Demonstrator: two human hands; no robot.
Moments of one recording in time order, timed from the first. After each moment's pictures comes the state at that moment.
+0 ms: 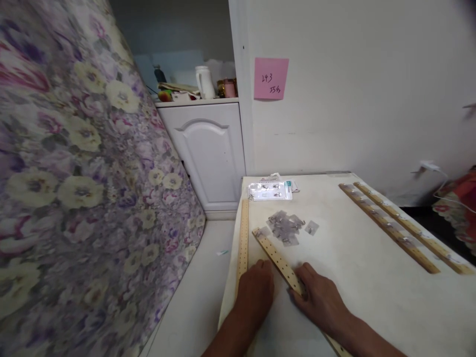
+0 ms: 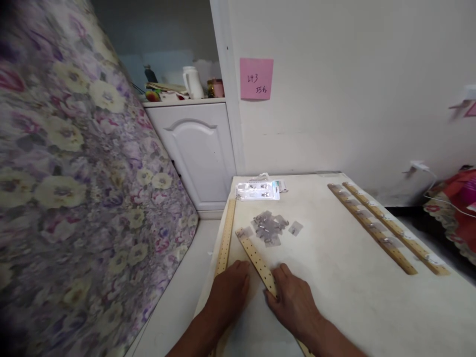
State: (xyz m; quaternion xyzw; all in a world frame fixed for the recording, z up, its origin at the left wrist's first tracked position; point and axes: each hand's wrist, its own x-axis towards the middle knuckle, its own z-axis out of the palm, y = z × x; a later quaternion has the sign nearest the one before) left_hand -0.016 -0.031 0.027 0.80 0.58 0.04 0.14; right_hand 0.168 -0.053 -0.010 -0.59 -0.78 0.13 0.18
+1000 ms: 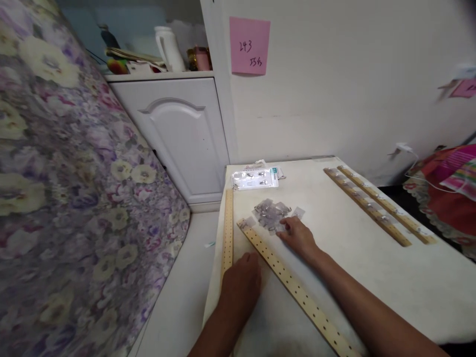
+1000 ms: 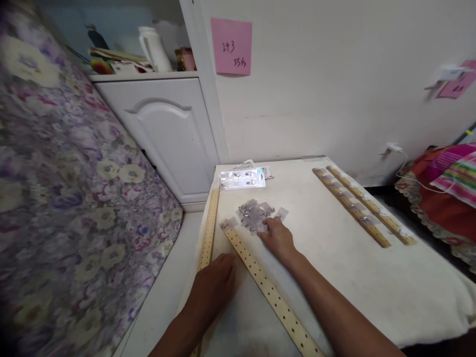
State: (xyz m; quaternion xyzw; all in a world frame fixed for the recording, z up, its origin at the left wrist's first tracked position) left_hand -0.010 -0.023 0.035 0.79 0.59 0.01 0.17; right_hand 0.193 0.050 -0.023 -0.68 -0.65 0.20 0.28
